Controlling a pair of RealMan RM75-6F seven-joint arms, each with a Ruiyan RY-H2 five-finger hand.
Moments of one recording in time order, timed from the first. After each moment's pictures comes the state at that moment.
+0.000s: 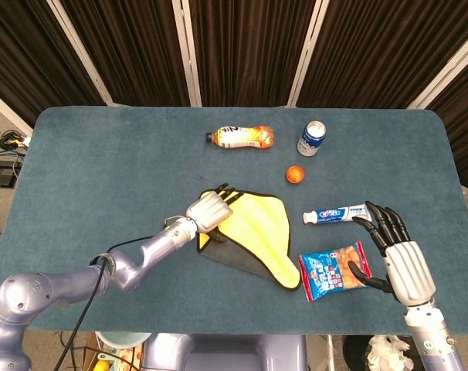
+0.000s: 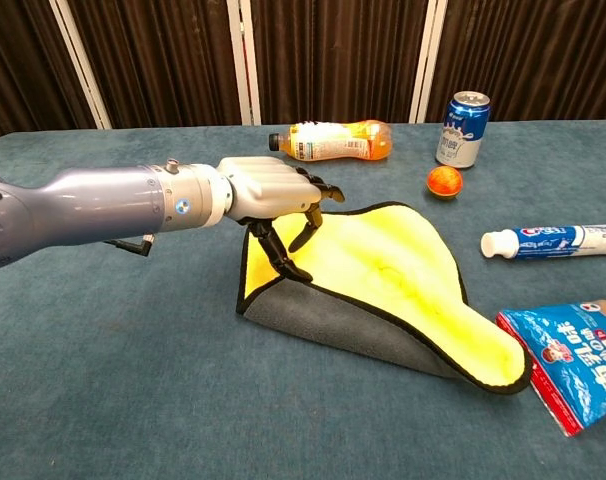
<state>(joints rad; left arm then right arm) -1.15 -1.74 -0.10 -1.08 1.25 0.62 0.35 0.19 -1.10 0.05 -1.87 -1.66 1.52 0.05</state>
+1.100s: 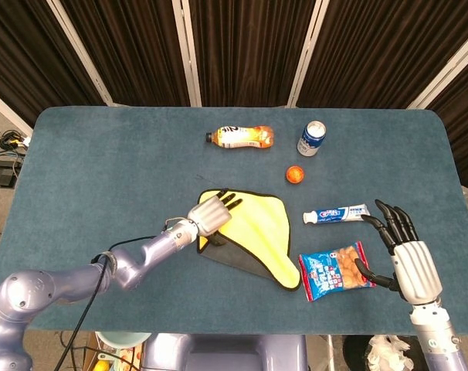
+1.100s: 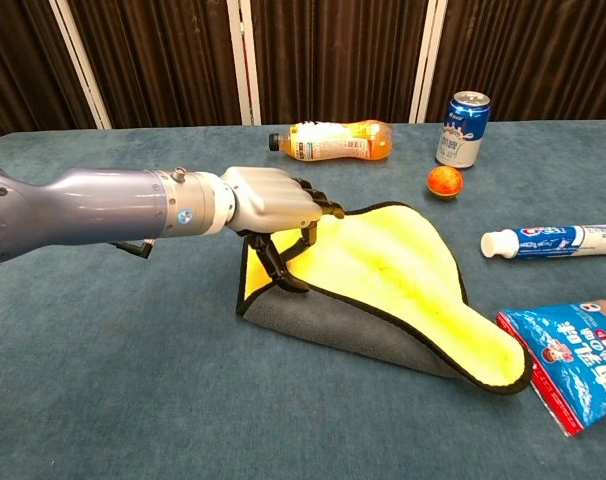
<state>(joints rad) -1.18 -1.73 -0.07 -1.09 1.24 0.58 0.43 0.18 -1.12 0.07 -1.83 -1.64 1.53 0.09</state>
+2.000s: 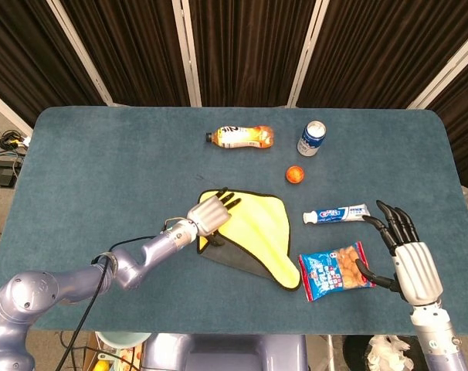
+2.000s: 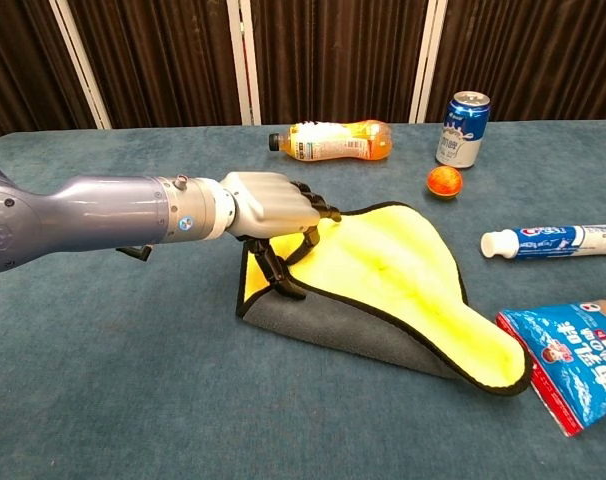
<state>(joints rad) -1.17 -1.76 -0.06 -1.04 1.26 0.58 0.43 0.17 -1.12 0.07 -1.82 -1.65 1.54 0.10</state>
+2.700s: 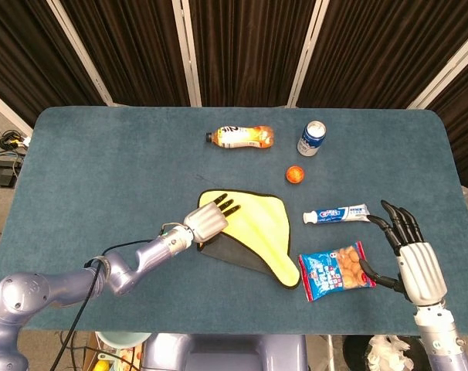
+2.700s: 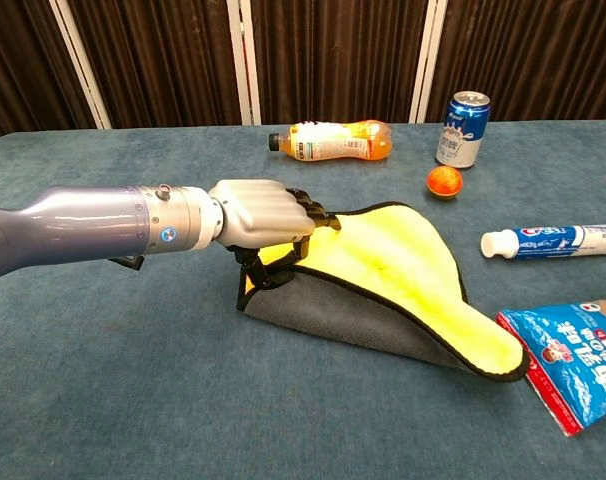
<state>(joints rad) -1.14 -1.74 -0.04 -1.09 1.34 0.63 0.39 0.16 -1.11 0.07 -1.81 -1.64 1.54 0.12</state>
